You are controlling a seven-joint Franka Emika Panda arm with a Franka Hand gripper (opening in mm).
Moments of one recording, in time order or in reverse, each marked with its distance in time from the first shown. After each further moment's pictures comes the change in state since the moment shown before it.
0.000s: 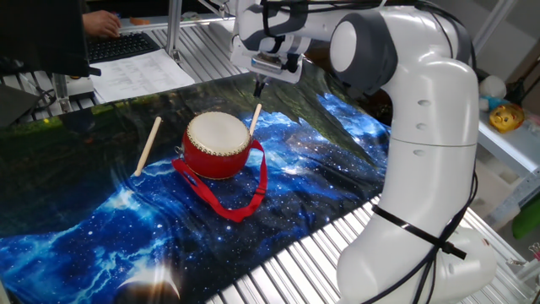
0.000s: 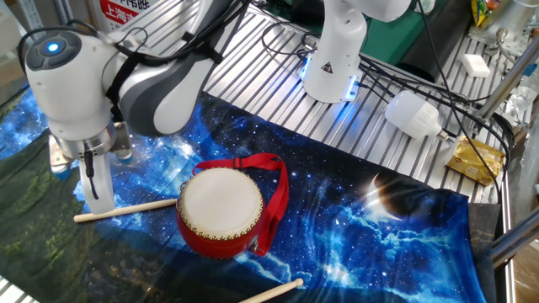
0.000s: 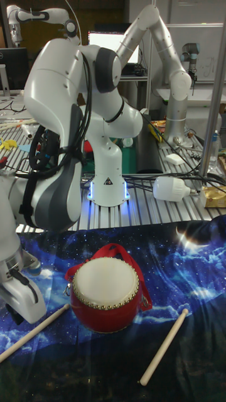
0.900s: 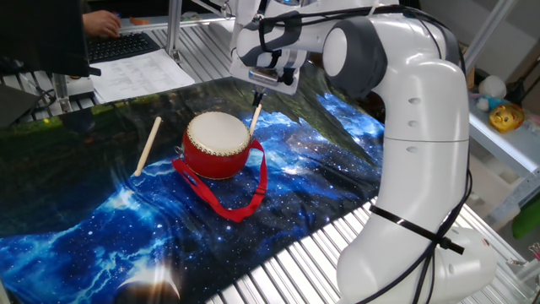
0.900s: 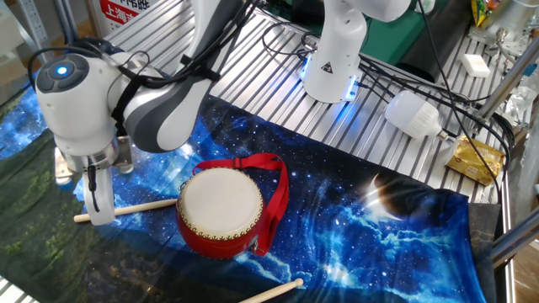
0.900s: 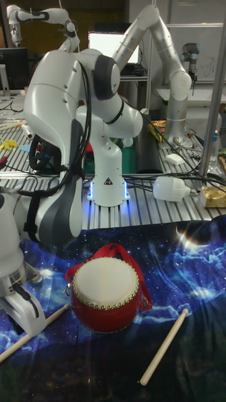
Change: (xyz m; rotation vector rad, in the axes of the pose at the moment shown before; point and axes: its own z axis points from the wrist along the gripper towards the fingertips) arm -0.004 -0.004 0.039 0.012 -0.016 0.039
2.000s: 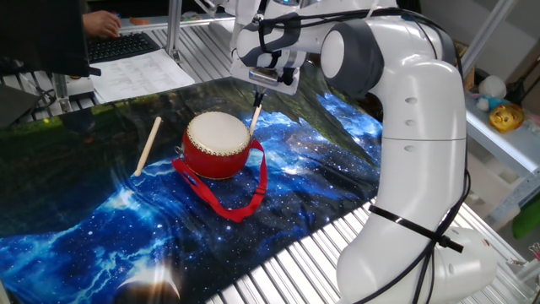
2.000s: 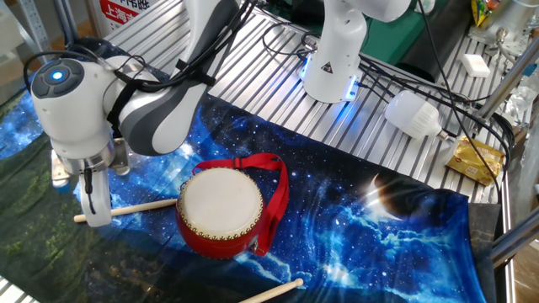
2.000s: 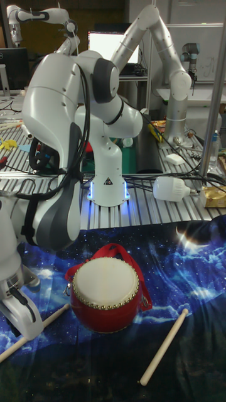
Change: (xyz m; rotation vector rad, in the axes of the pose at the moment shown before) arm -0.005 -0.002 0.004 0.016 0.008 0.021
